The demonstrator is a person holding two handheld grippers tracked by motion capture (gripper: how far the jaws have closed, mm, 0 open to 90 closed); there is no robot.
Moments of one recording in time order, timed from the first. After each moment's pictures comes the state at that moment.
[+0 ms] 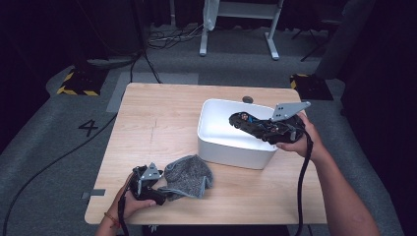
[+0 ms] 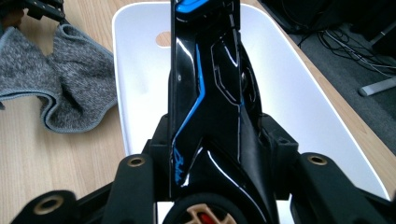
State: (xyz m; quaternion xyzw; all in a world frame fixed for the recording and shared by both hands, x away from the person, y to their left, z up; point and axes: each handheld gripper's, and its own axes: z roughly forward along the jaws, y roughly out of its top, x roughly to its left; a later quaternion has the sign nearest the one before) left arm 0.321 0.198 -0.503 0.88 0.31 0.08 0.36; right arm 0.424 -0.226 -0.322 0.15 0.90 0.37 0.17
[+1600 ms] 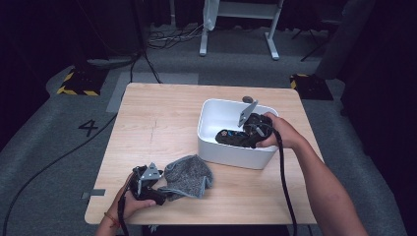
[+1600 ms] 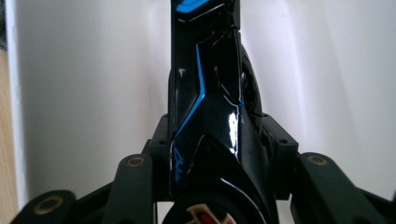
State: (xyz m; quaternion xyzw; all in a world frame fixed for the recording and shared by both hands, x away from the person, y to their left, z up) left arm 0.321 0.198 -0.503 0.88 0.31 0.08 0.36; right arm 0.473 -0.164 -0.374 0.10 0.98 0.17 0.06
